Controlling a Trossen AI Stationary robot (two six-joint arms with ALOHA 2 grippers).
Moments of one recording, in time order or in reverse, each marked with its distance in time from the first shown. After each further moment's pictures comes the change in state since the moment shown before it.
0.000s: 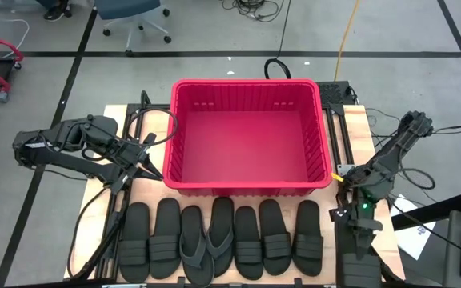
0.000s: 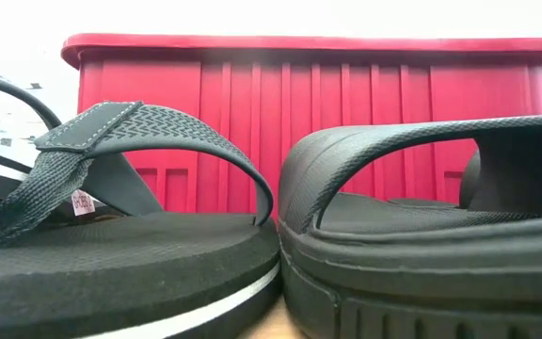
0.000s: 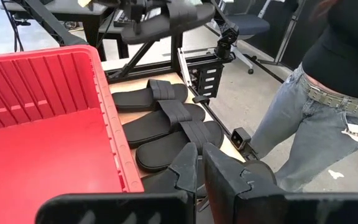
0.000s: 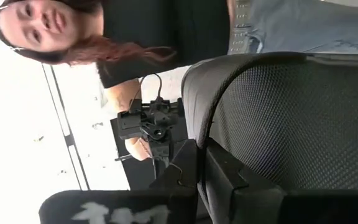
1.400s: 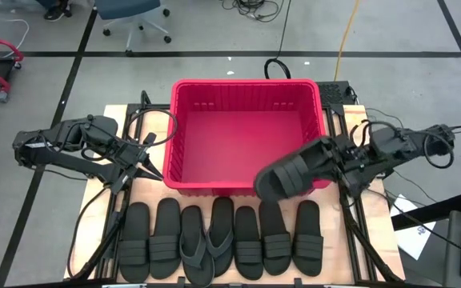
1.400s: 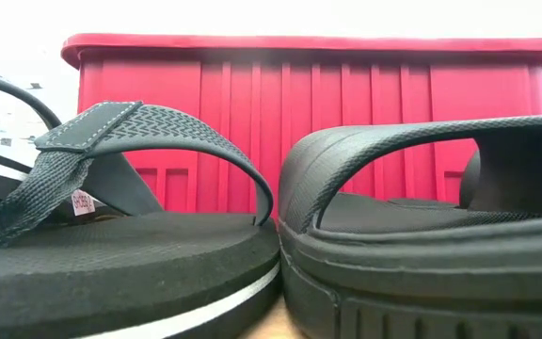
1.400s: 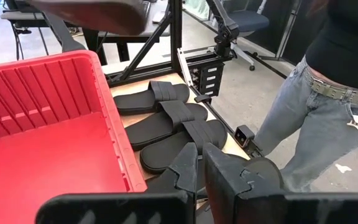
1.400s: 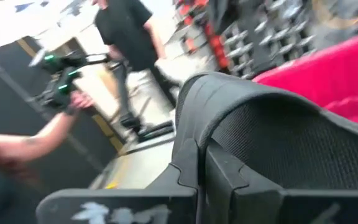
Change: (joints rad) left arm 0.000 0.000 0.000 0.000 0.000 0.047; right arm -0.476 0.011 0.420 -0.452 0.662 -1.222
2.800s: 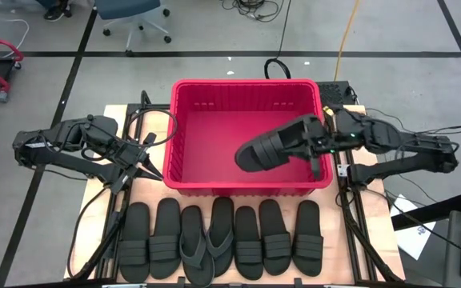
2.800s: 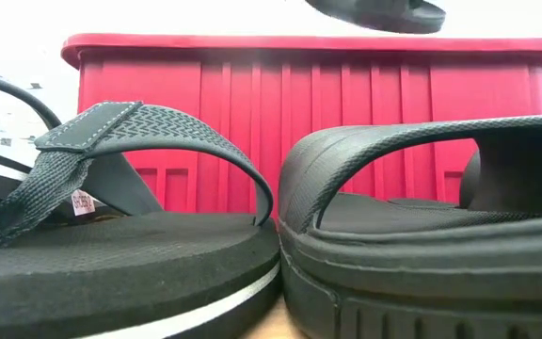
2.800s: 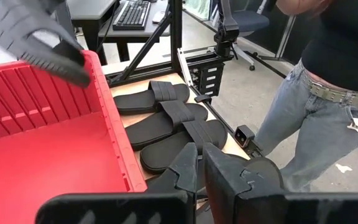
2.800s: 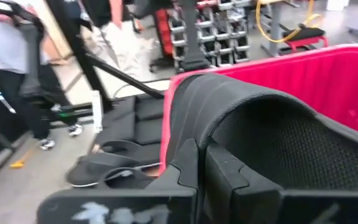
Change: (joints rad) left arm 0.000 0.000 0.000 0.000 0.000 0.001; right arm -0.393 0.159 0.009 0.002 -0.199 -0.341
